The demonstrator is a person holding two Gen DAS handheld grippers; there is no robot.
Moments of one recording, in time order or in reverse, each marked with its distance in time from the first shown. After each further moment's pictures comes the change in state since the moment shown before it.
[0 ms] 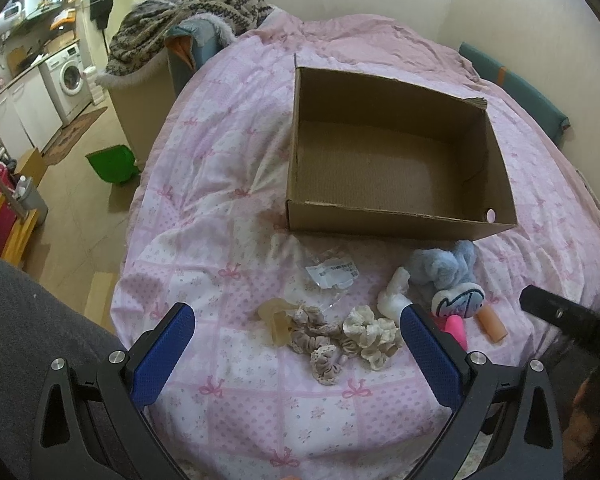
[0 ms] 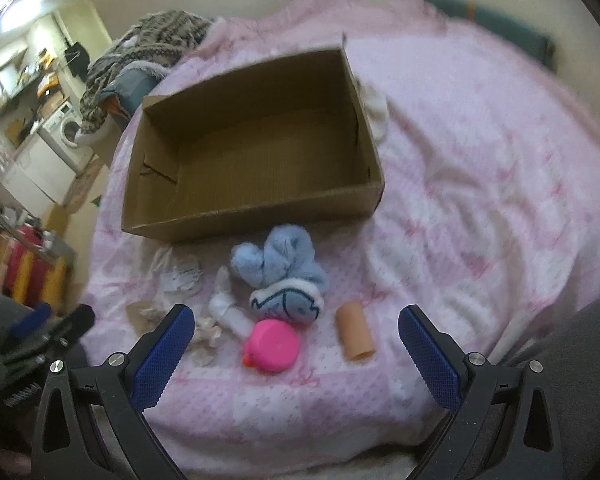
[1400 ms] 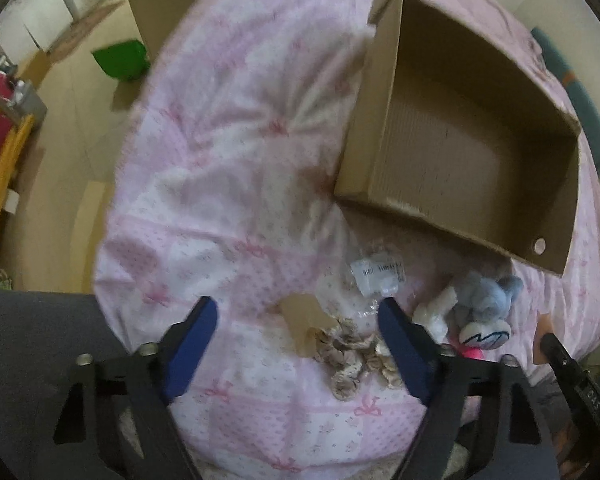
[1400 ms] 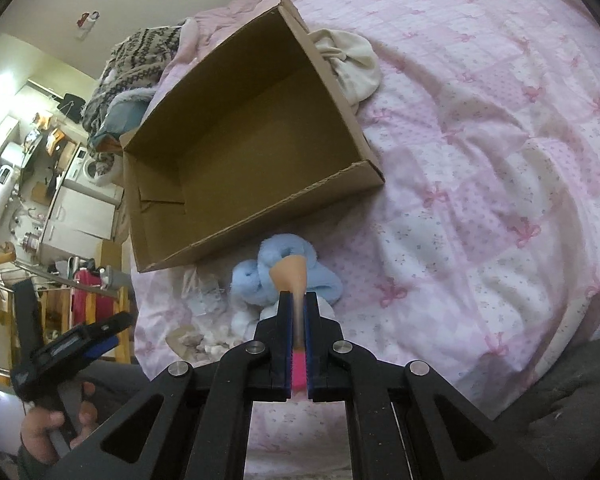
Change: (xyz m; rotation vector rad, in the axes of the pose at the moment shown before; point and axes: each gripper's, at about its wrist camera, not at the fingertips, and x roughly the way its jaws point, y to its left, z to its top) left arm 0.085 0.043 0.049 -0.206 0.402 -0.015; right arm 0.030 -0.039 0.024 0.181 0.070 0.189
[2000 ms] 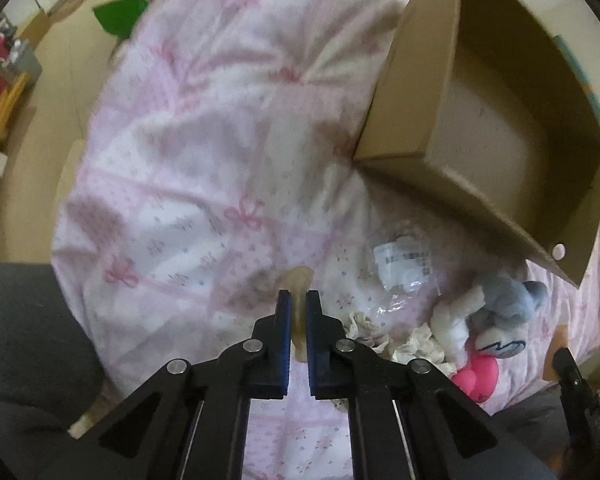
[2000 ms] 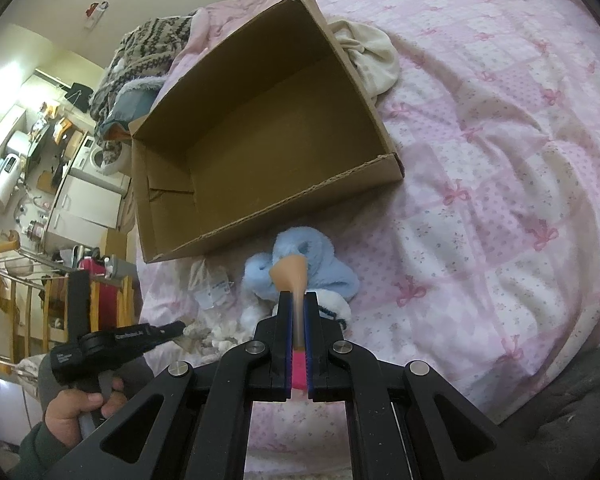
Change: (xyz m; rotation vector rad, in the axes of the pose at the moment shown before) left arm 0.037 0.014 -0.005 -0.069 0.051 -0.021; right arm 0.004 0.007 -0.005 -0.024 0.021 0.023
